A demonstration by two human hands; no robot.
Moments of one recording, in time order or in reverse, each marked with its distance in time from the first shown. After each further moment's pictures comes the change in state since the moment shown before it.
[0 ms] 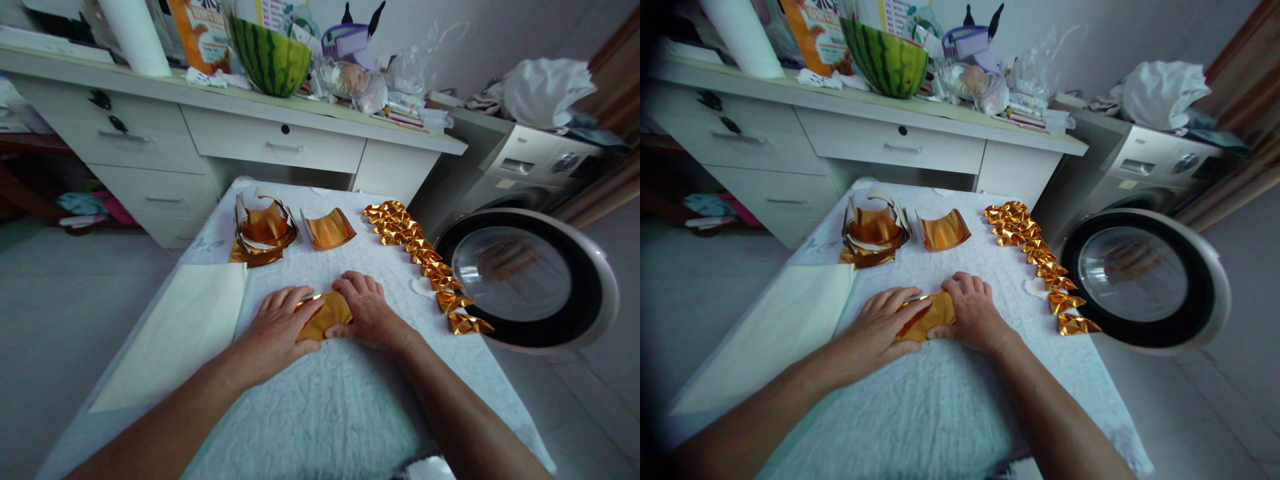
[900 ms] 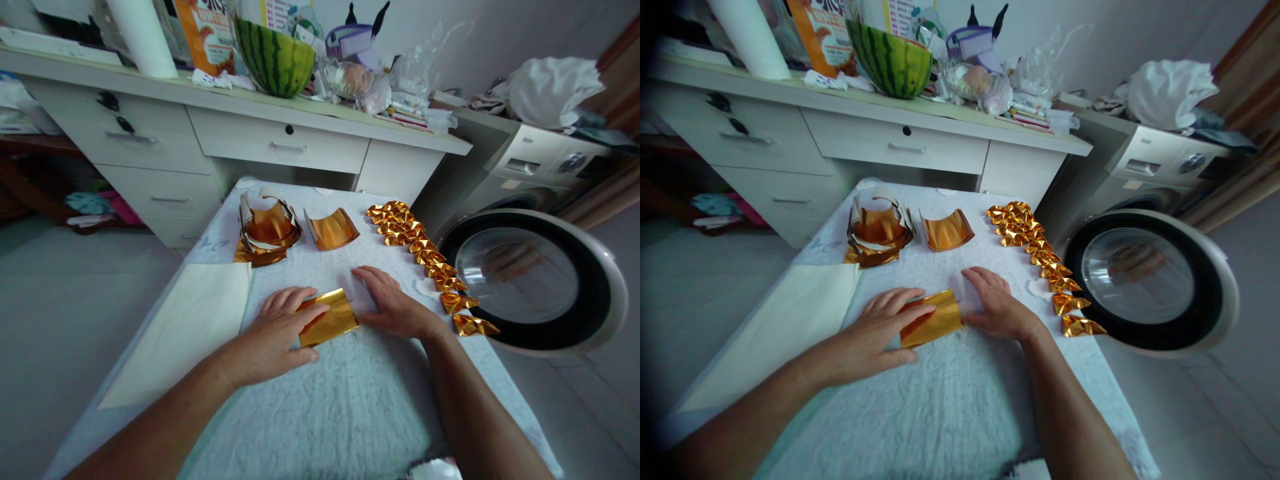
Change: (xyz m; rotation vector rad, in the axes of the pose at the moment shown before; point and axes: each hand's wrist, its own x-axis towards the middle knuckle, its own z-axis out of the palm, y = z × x) left_hand -0.004 -0.004 -0.017 -0.112 -0.172 0.016; right_hand -0.005 0.033 -0.028 0.170 -0.099 -0.020
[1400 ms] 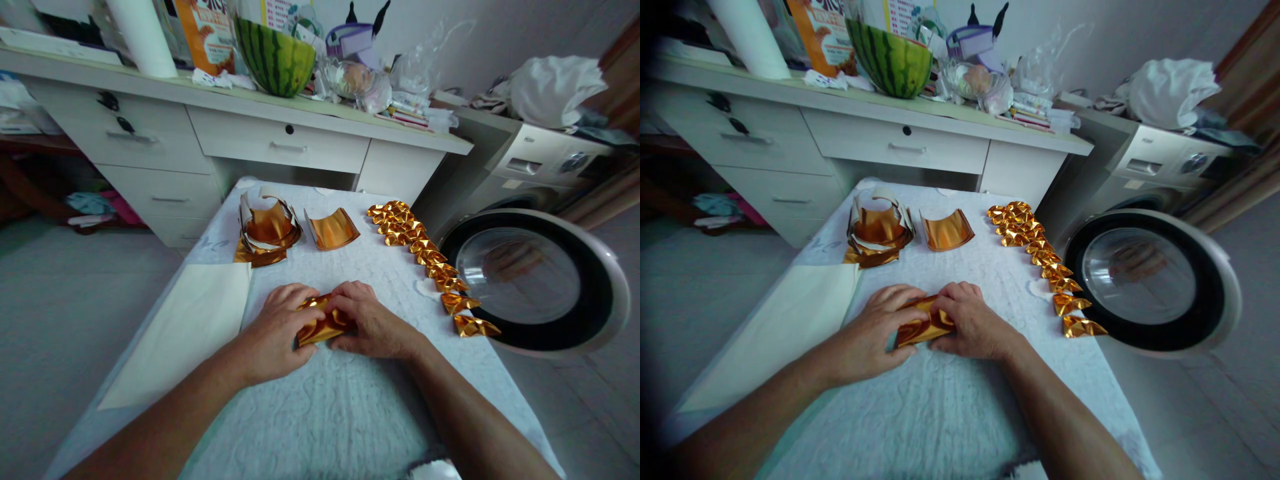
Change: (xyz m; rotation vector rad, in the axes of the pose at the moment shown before) left_hand 0.002 0.007 -0.003 -0.019 0.169 0.090; right_hand 0.005 -0.041 0.016 0.041 -0.034 -0.271
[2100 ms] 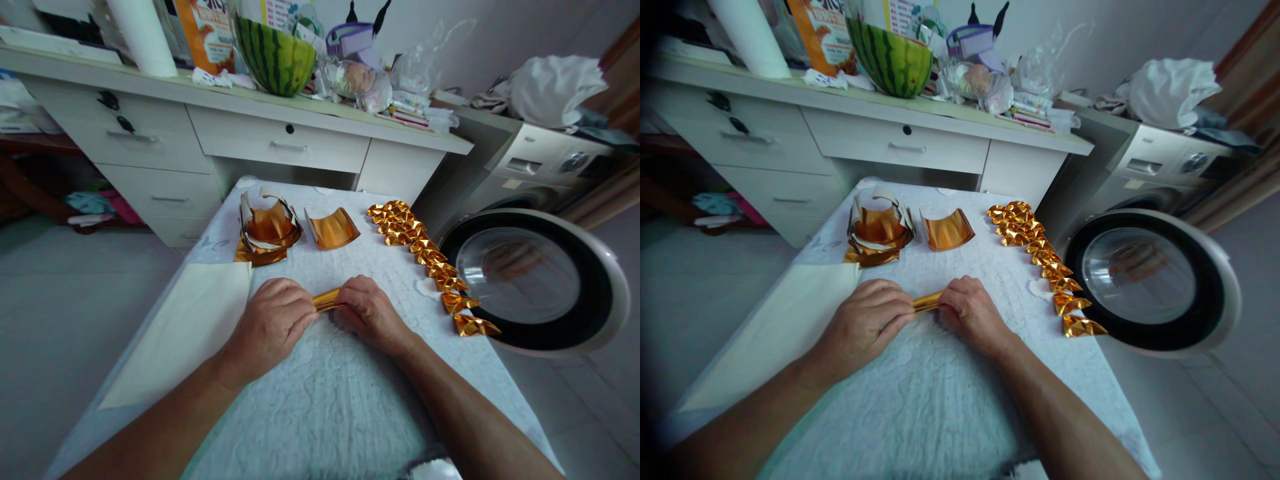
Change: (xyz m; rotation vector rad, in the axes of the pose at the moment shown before) left_hand 0.004 -0.001 -0.007 0.042 0.404 0.171; right_hand 0.006 0.008 0.013 -0.074 0.323 -0.048
